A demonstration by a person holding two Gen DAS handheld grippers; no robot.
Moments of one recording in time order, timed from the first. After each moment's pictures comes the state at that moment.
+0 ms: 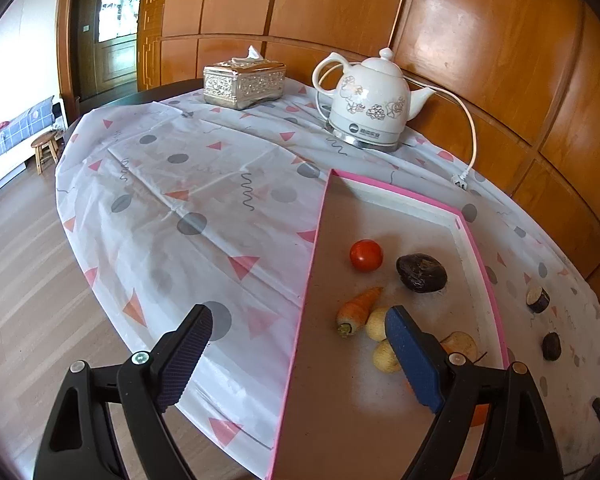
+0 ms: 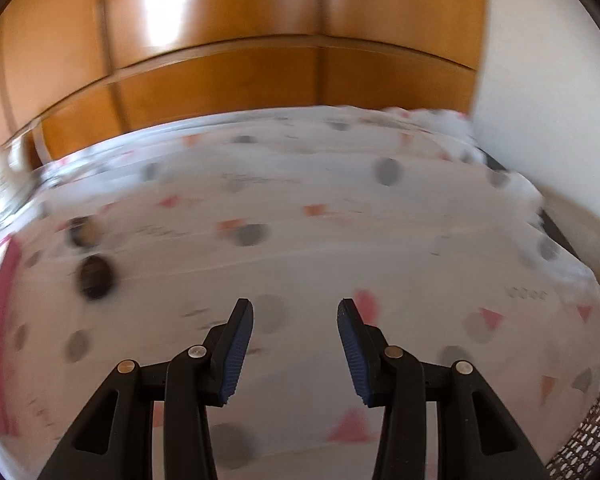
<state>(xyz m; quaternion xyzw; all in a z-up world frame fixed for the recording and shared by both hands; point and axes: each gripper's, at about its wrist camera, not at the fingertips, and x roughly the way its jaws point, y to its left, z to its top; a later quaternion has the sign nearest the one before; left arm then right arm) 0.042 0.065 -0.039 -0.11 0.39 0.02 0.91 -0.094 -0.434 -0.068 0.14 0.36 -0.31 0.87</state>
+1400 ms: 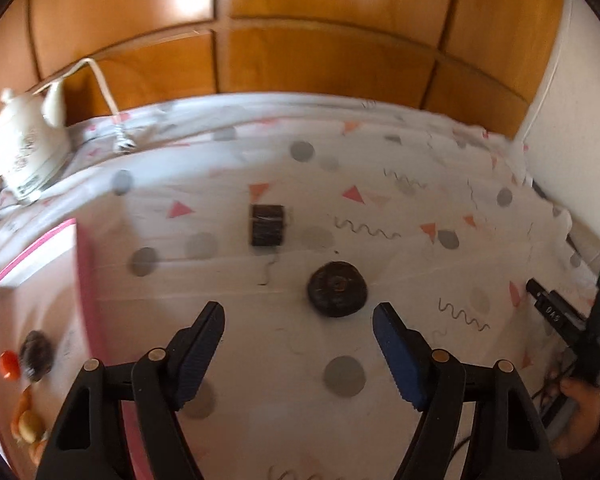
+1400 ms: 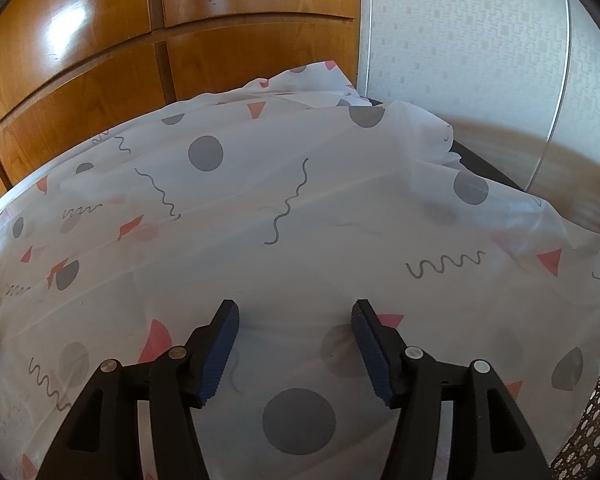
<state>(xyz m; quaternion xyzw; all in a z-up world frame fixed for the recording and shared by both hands) 0.066 -0.252 -0.039 0.12 0.44 -0.32 0.83 -0.128 -0.529 -0.104 0.21 0.34 -0.43 0.81</state>
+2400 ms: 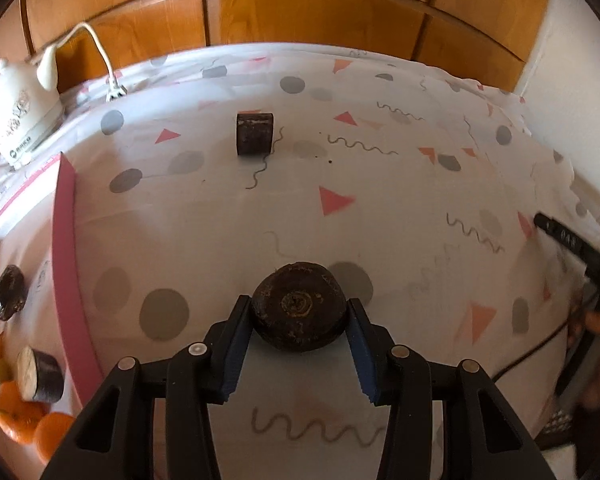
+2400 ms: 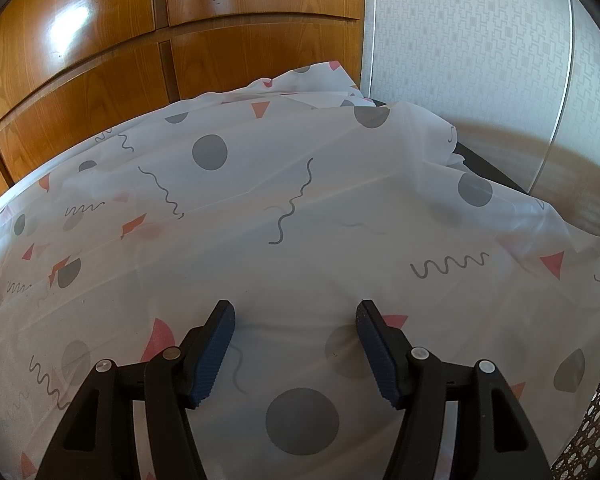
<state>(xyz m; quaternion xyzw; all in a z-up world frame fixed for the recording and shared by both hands) 0.024 -0.230 -0.080 0.14 0.46 -0.32 0.82 -0.125 -0.527 -0.104 0.21 0.34 -0.43 0.81</state>
